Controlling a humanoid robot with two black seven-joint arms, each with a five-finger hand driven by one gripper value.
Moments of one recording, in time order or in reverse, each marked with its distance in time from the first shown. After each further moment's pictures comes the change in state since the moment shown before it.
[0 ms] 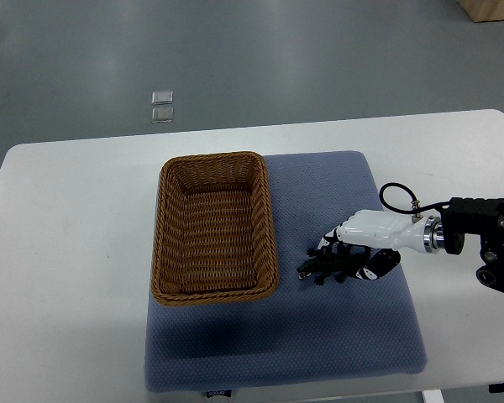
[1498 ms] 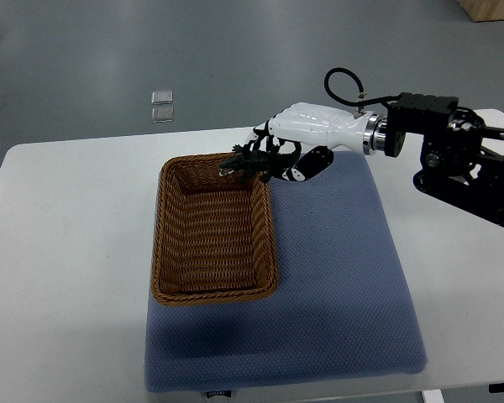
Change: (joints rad) left arm 0.000 0.000 0.000 0.000 0.000 0.000 0.000; right arm 0.323 0.239 0.070 -0.111 0.123 0.004 -0.017
